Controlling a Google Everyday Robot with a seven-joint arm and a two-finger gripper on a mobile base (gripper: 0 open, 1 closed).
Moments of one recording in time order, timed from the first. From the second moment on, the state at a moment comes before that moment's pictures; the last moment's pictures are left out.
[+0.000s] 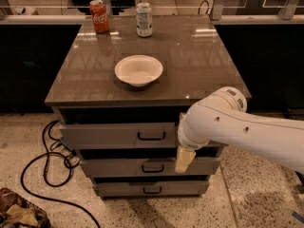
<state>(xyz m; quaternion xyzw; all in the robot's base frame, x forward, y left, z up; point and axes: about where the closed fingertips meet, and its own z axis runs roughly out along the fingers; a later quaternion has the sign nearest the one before) 0.522 -0.103 0.660 -0.65 0.74 -0.05 0.19</state>
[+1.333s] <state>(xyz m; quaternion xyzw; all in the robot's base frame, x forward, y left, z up) 0.535 -0.090 0.640 -0.67 0.73 -0.03 0.16</state>
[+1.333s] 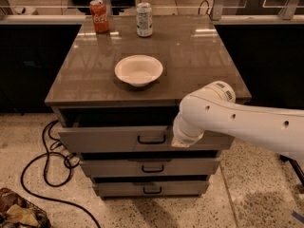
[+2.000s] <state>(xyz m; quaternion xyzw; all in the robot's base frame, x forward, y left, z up) 0.535 -0.090 0.645 -0.67 0.73 -0.03 0.16</state>
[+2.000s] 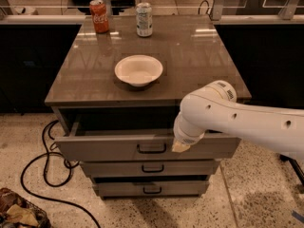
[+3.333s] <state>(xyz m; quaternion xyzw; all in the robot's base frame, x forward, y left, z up) 0.482 -0.079 0.657 -0.66 0.74 -0.01 0.13</state>
